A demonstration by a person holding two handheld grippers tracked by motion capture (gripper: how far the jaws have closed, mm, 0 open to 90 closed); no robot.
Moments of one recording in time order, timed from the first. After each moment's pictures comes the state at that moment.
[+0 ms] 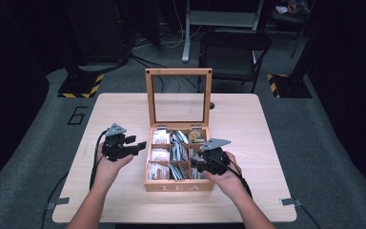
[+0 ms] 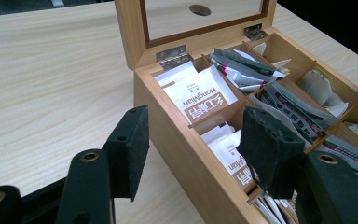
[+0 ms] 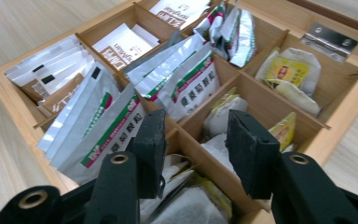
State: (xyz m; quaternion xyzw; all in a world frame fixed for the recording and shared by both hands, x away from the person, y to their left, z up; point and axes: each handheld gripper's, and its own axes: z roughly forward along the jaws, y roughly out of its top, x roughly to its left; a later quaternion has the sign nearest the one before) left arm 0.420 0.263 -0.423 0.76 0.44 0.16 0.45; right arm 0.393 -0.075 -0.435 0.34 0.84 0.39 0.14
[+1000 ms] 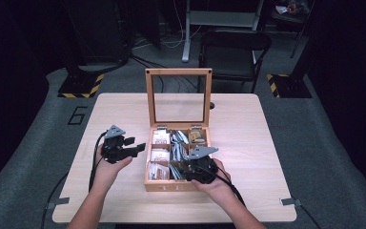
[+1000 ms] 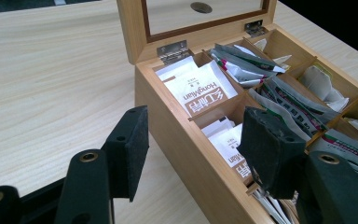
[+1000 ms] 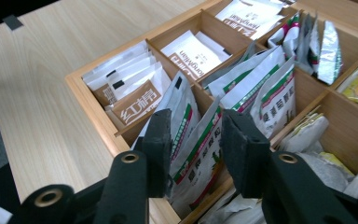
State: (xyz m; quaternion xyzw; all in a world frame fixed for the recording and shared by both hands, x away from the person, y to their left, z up) left arm 0.415 0.264 -0.424 0.76 0.44 0.16 0.45; right arm 0.370 -0.041 -0.438 0.31 0.85 0.41 0.11
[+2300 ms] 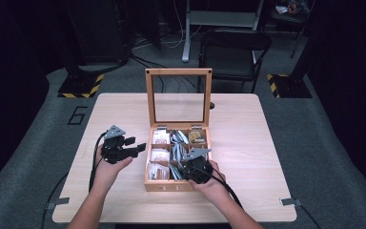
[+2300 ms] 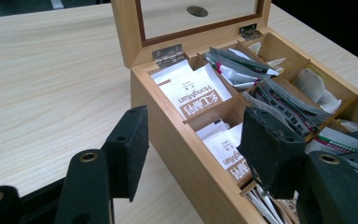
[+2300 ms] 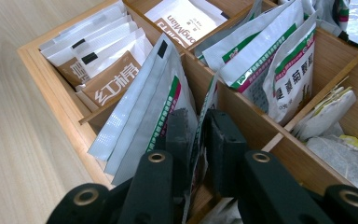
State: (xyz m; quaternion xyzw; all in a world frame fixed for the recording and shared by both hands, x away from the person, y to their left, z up) left arm 0.413 0.262 -0.422 0.76 0.44 0.16 0.45; right arm 0.382 -0.031 -0.464 0.32 0.86 0.37 0.11
